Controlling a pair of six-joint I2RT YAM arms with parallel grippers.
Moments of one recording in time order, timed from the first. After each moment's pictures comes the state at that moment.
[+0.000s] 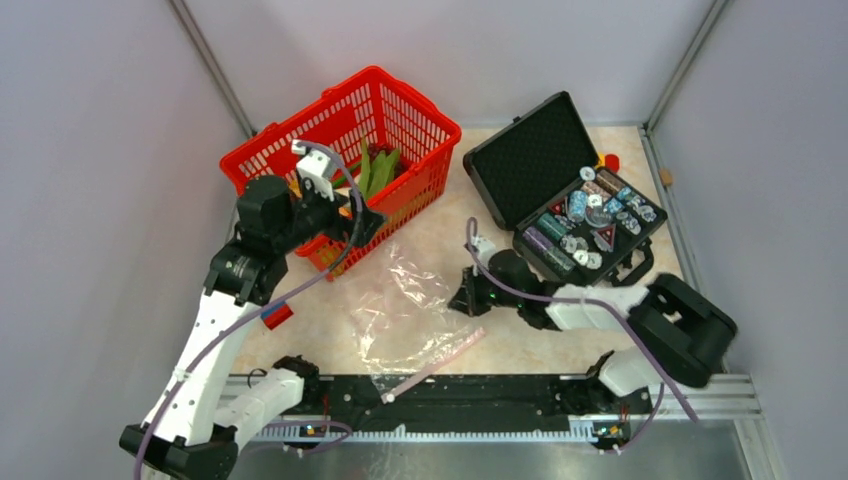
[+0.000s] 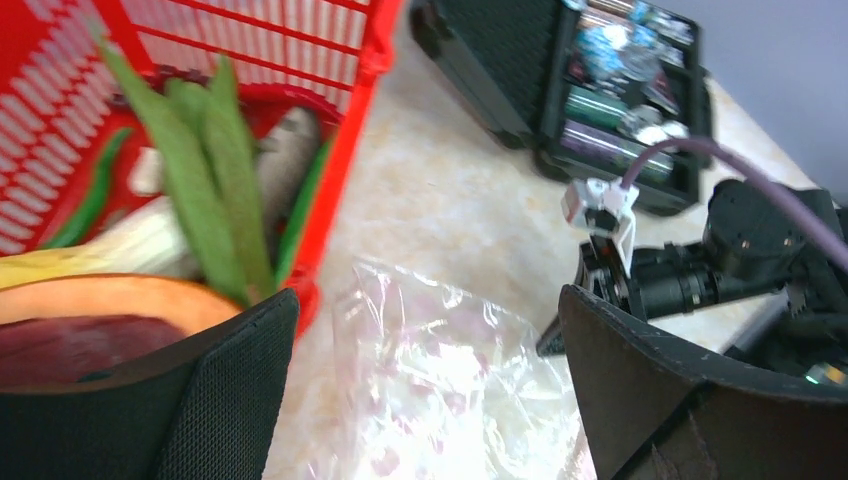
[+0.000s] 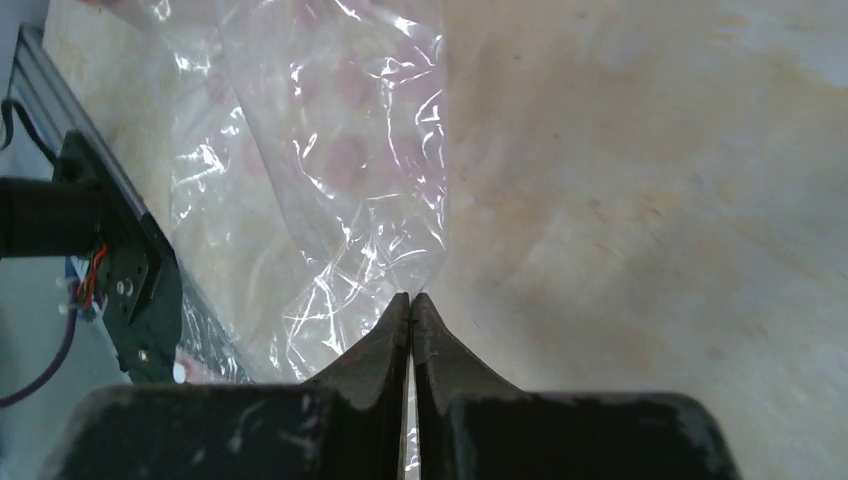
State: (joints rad) left arm -0.32 0.91 1.16 -0.54 0.32 -0.09; right arm 0.84 1.50 0.54 0.37 -0.27 0.53
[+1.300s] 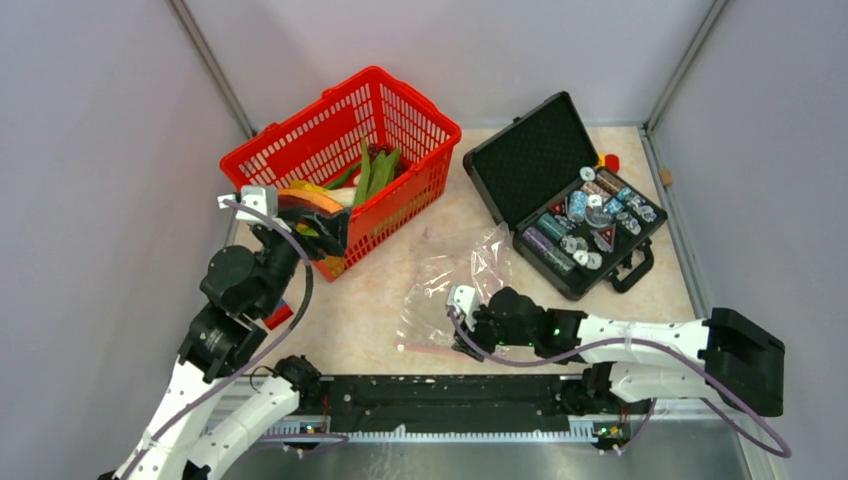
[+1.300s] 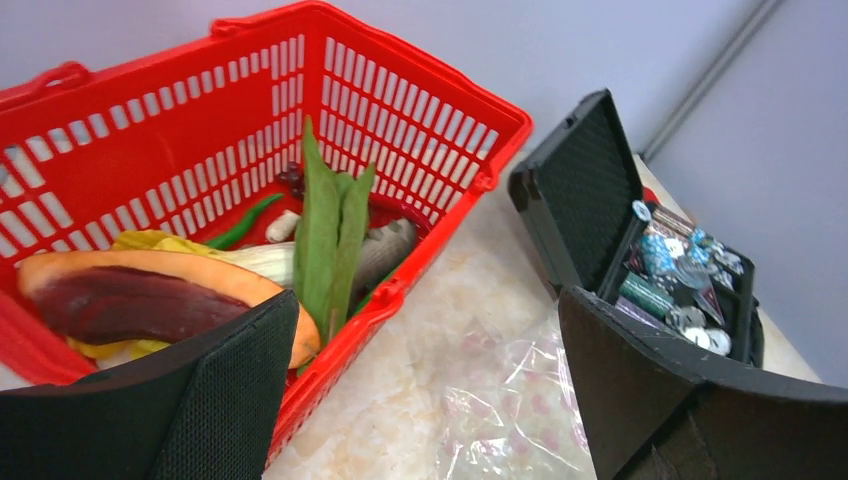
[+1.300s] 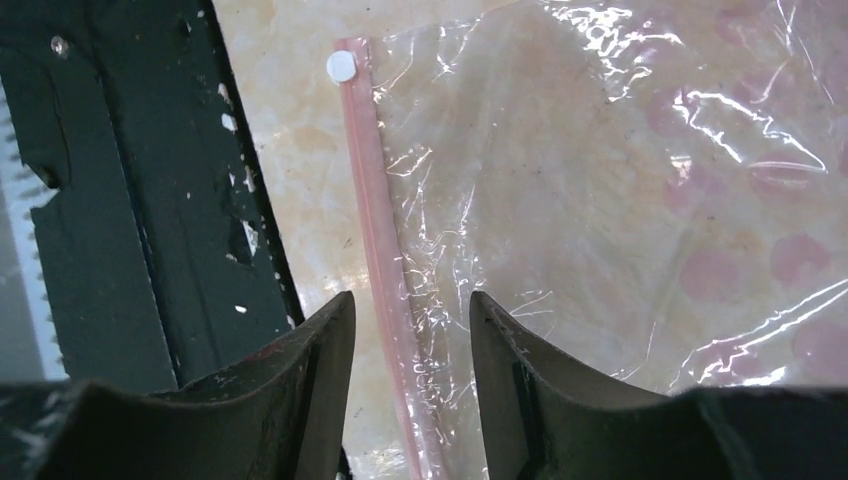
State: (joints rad) left arm -0.54 0.58 0.96 -0.35 -0.21 -0.27; right arm 1.16 1.10 0.47 0.03 -0.10 0.03
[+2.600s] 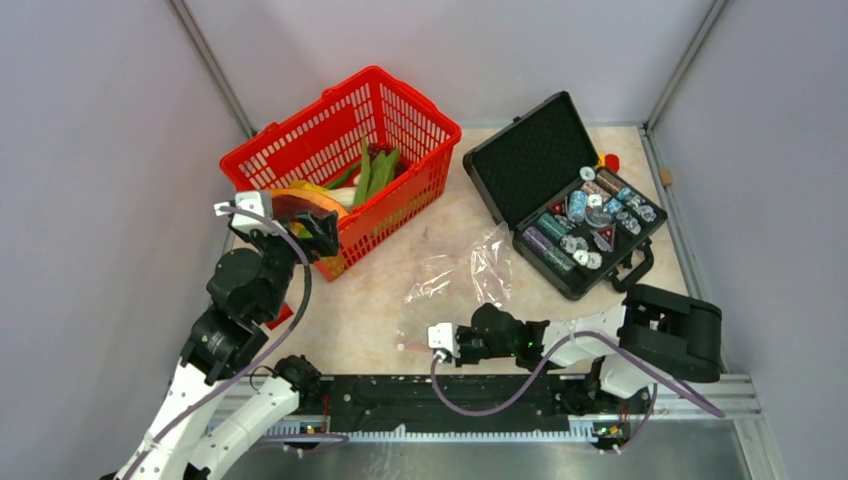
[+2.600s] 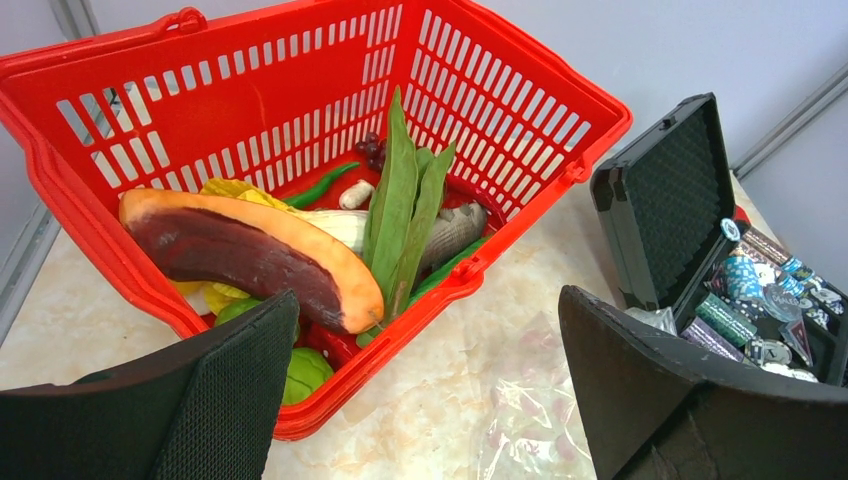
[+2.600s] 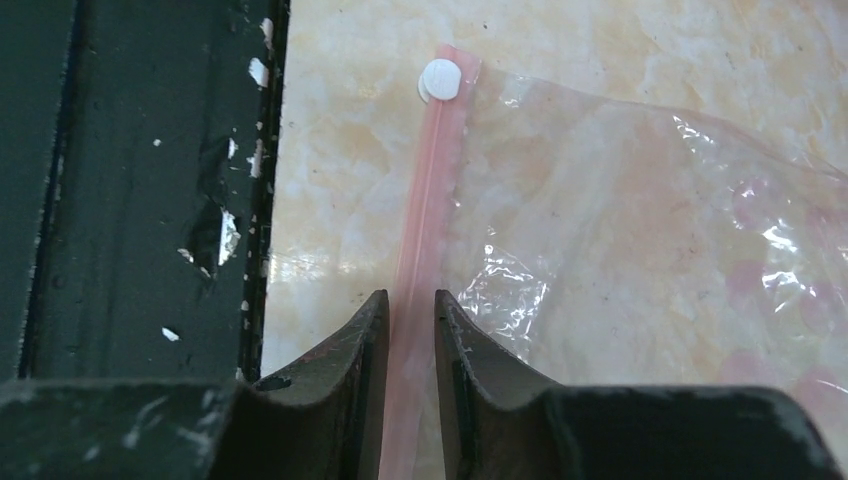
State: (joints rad) left arm -0.54 0.54 0.92 -0.41 -0.41 -0.29; right arm 1.23 1.44 0.37 0.53 -0.21 -0.39
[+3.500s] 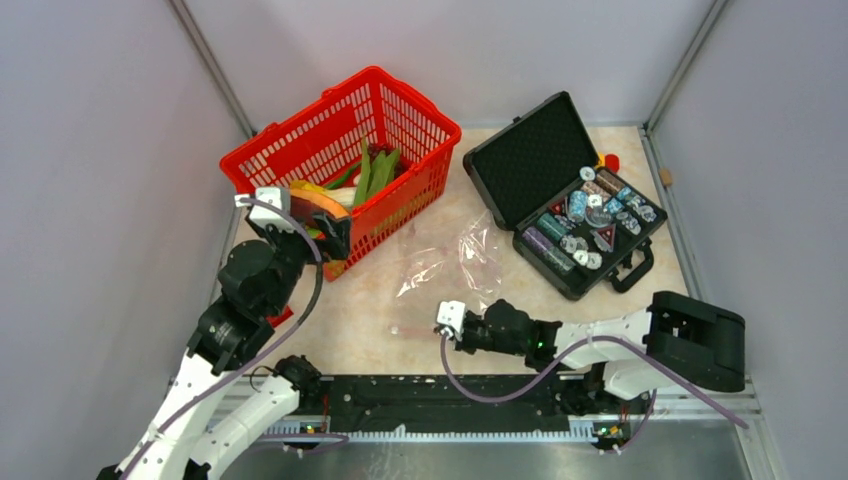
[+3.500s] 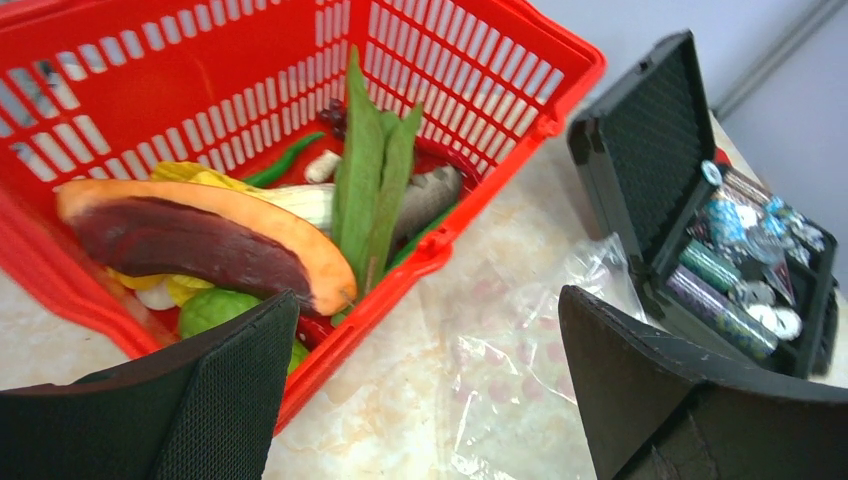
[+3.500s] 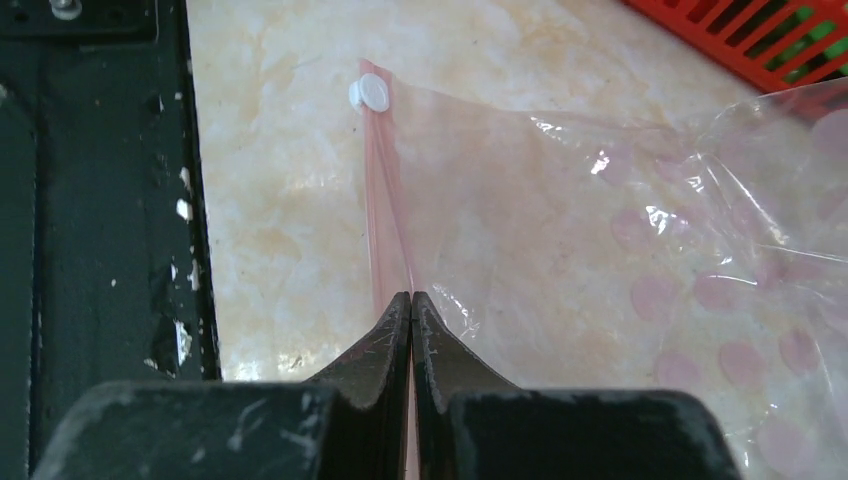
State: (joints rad) left arm -0.54 0.58 0.92 -0.43 -0.34 -0.29; right arm 1.23 1.34 0.33 0.65 -0.04 -0.24
